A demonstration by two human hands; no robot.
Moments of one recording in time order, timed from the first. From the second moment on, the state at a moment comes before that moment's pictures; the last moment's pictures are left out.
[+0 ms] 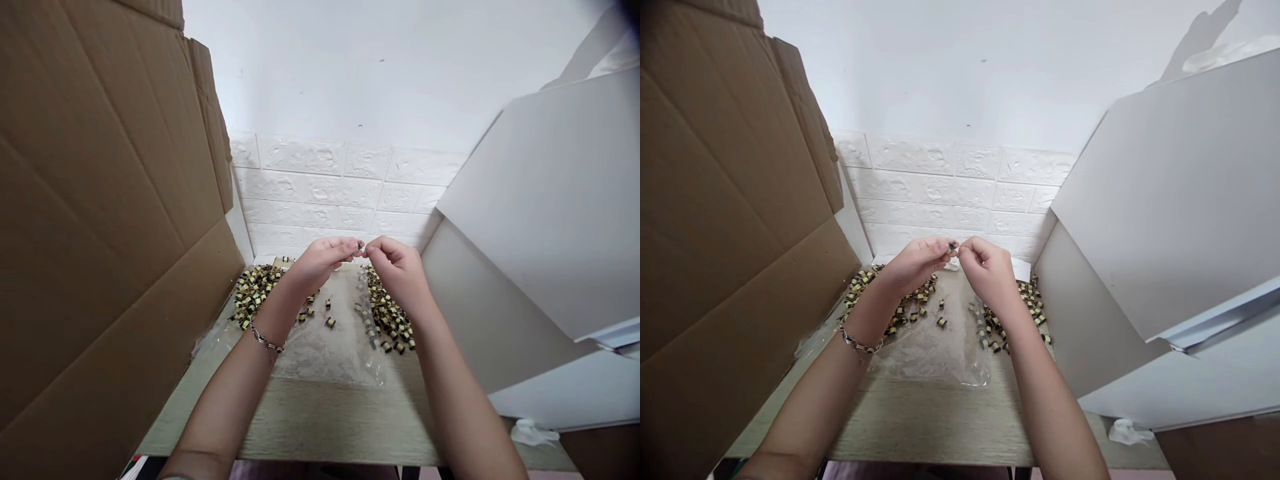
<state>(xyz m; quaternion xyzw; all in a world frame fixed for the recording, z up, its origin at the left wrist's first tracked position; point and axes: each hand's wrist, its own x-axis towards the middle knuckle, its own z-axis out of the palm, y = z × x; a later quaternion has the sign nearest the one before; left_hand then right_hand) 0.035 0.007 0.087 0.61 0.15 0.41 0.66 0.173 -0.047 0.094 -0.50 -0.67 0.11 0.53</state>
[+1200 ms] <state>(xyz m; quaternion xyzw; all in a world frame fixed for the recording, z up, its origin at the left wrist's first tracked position) 0.032 0.017 0.079 0.69 0.14 0.35 0.62 0.182 -0.048 0.099 -0.50 -0.75 -0.04 0.42</state>
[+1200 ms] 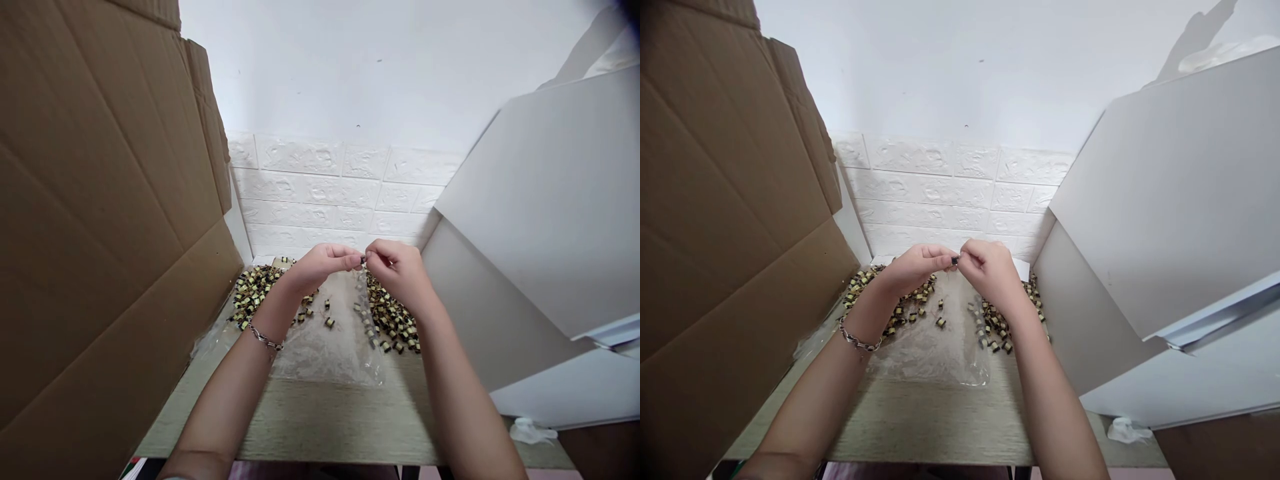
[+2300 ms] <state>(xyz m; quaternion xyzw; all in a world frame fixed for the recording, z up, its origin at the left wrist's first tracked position) 0.036 0.000 0.090 0.49 0.11 0.37 0.78 0.167 -0.077 0.111 -0.46 -0.73 -0.15 0.49</state>
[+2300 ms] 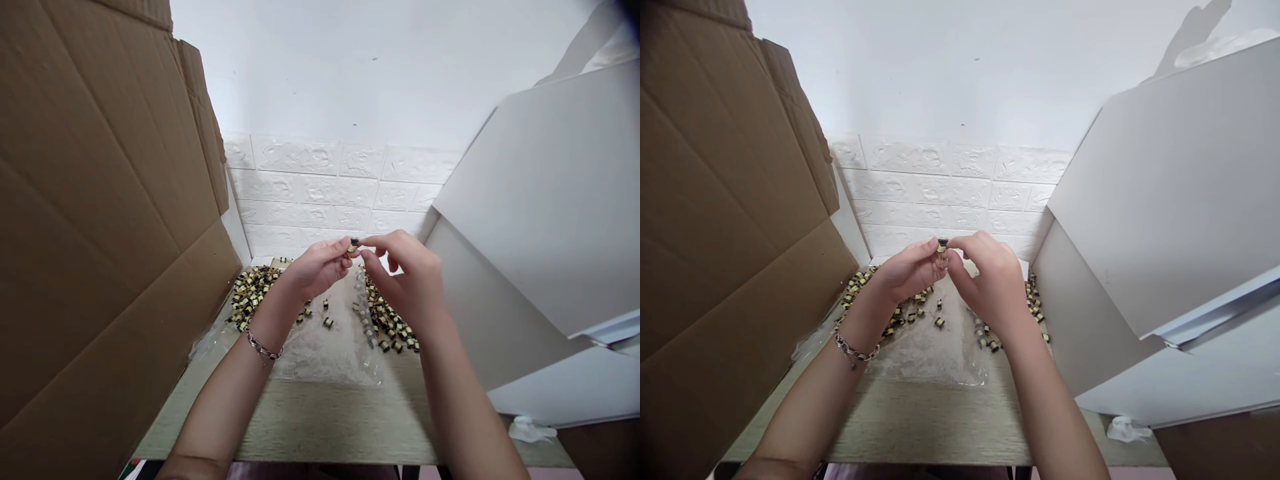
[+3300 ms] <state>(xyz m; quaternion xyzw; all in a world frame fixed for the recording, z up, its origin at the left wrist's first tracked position) 0.035 -0.002 0.091 0.61 0.14 0.38 0.68 0.173 -0.067 0.107 -0.44 -0.75 -0.18 0.47</state>
